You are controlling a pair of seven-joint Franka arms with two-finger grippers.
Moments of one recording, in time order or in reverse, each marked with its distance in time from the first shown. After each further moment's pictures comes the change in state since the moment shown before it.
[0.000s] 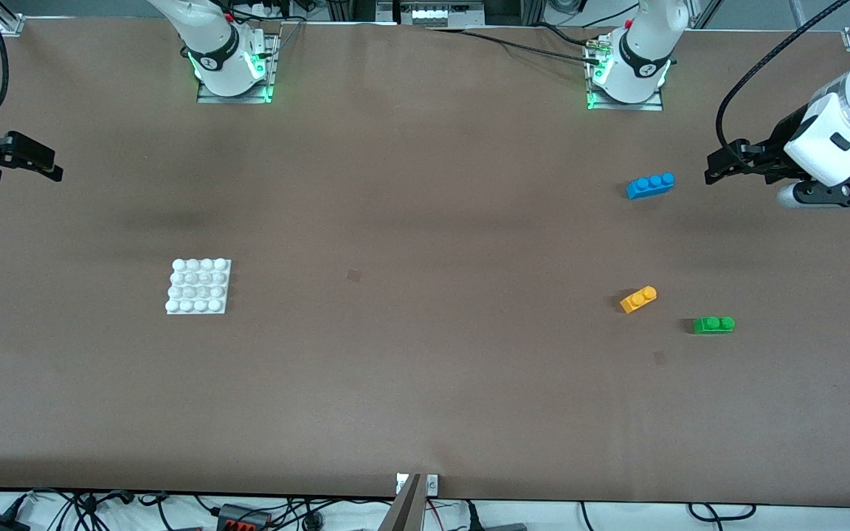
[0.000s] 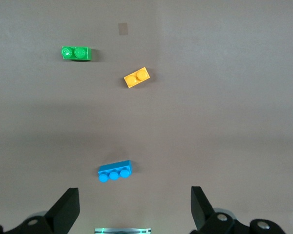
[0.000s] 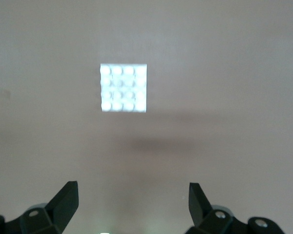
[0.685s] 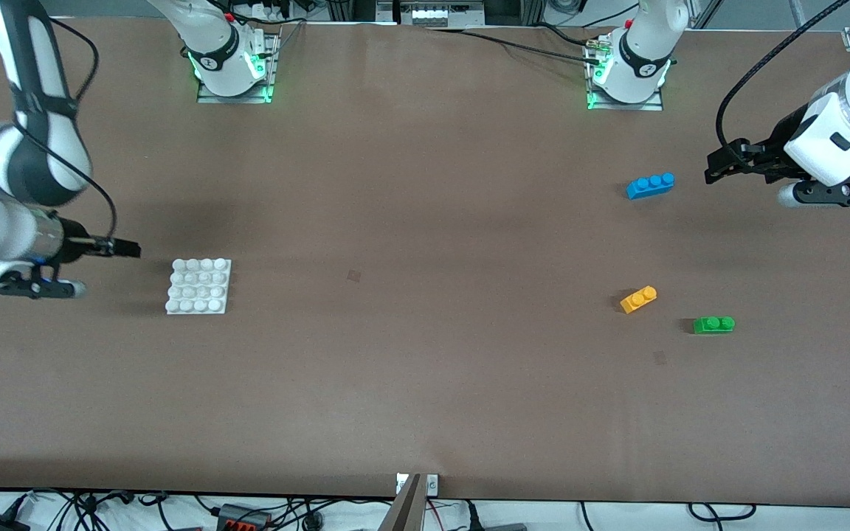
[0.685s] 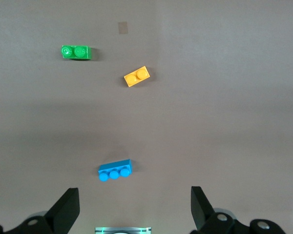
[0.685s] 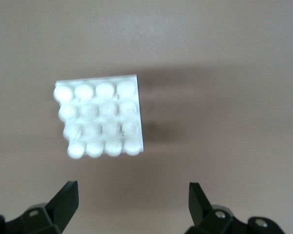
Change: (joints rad) left arm 0.000 0.000 0.000 0.001 0.000 -0.006 0.005; right arm 0.013 0.384 0.011 -0.098 0.000 0.426 0.108
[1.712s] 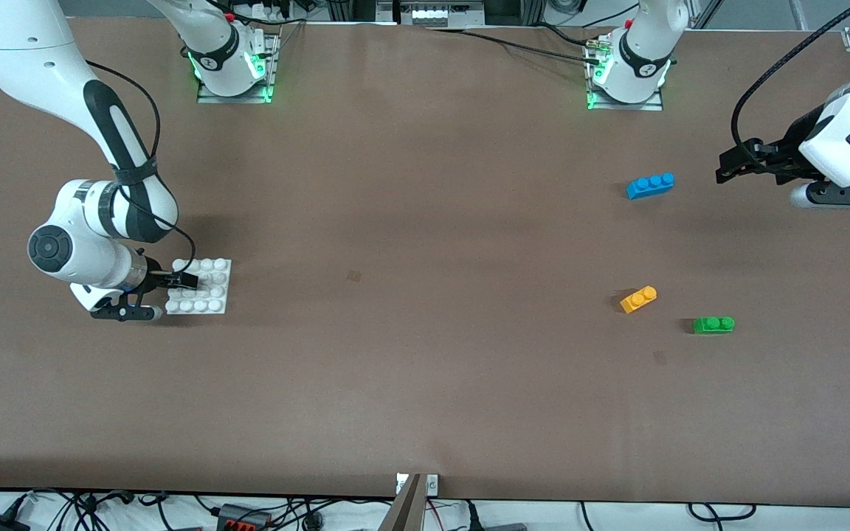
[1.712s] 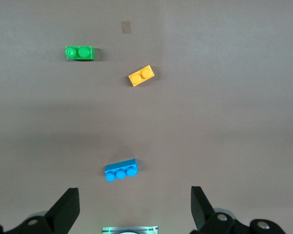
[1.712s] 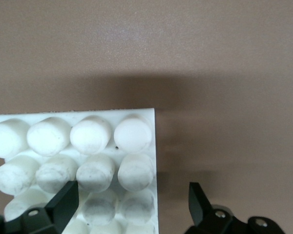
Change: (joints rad) left arm 0.024 0.002 0.009 0.000 0.000 -0.004 0.053; right arm 0.009 0.187 0.025 -0.121 0.001 0.381 -0.005
